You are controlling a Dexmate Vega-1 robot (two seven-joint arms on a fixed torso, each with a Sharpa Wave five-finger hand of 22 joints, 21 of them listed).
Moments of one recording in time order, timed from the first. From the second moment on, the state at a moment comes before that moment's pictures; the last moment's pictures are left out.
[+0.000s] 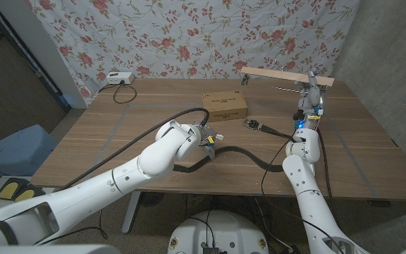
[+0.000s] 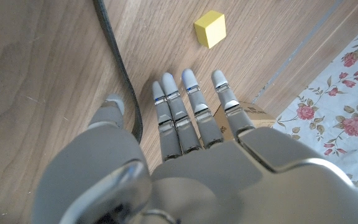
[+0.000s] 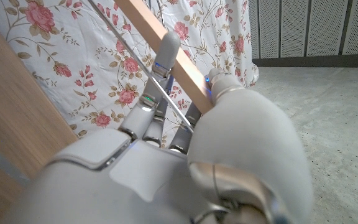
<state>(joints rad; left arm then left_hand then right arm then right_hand) 0.70 0.71 0.92 -2.22 1.36 0.39 -1.00 0.64 0.03 0.34 -0.14 0.25 0.77 0.03 0.31 0.20 0.72 -0.09 0.60 0.36 0.69 -0.07 0.46 0.35 0.40 0.12 0.57 0.21 -0.99 0.04 0.06 -1.48 0.78 0.59 0.10 1.12 0.09 0.25 0.01 0.26 0.79 -0.06 0.66 0.55 0.68 -0.17 0.92 0.56 0.52 0.15 1.13 0.47 0.82 -0.09 1.10 0.21</state>
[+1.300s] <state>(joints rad) 0.77 0.63 0.92 -2.12 1.59 0.30 -0.97 1.00 0.13 0.58 -0.03 0.25 0.82 0.04 0.43 0.43 0.81 -0.11 0.91 0.84 0.89 -0.12 0.74 0.79 0.52 0.05 0.92 0.34 -1.00 0.05 0.10 -1.45 0.80 0.62 0.13 1.12 0.09 0.27 0.02 0.26 0.79 -0.06 0.65 0.56 0.68 -0.17 0.93 0.56 0.52 0.15 1.16 1.02 0.80 -0.07 1.14 0.20</state>
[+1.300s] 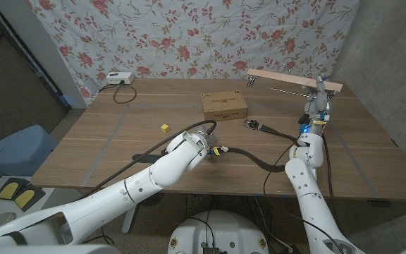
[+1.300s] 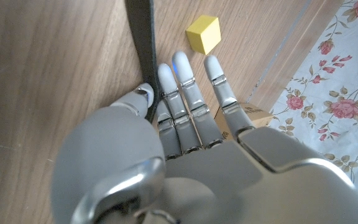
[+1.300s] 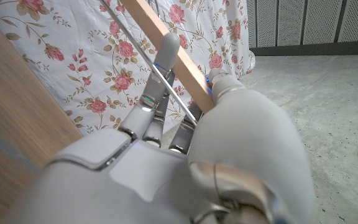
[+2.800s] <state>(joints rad) 0.88 0.73 0.72 -2.14 0.80 0.38 0.28 1.02 0.11 0.52 0.05 0.45 0.76 0.01 0.59 0.49 0.80 -0.12 0.98 1.11 0.96 -0.14 0.79 1.16 0.53 0.00 1.13 0.28 -0.96 0.02 0.10 -1.43 0.85 0.55 0.22 1.11 0.08 0.29 0.02 0.25 0.80 -0.06 0.64 0.57 0.68 -0.17 0.93 0.56 0.52 0.15 1.17 1.05 0.79 -0.06 1.17 0.19</state>
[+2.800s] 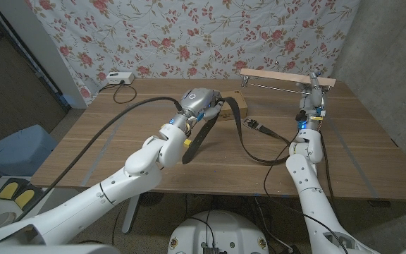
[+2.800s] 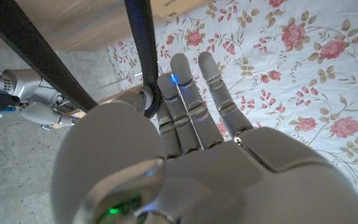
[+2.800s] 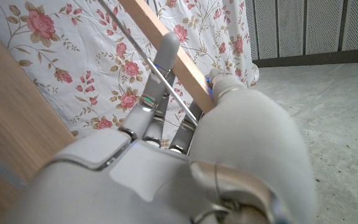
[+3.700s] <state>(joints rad) 0.63 0.73 0.75 -2.05 0.84 0.25 0.41 1.04 0.09 0.54 0.07 0.48 0.78 0.01 0.59 0.49 0.82 -0.11 0.94 1.08 1.05 -0.17 0.72 1.10 0.54 -0.02 1.16 0.21 -0.91 -0.09 0.13 -1.35 0.94 0.35 0.66 1.11 0.08 0.29 0.02 0.25 0.80 -0.06 0.64 0.58 0.68 -0.17 0.93 0.56 0.52 0.15 1.17 1.07 0.79 -0.06 1.18 0.19</state>
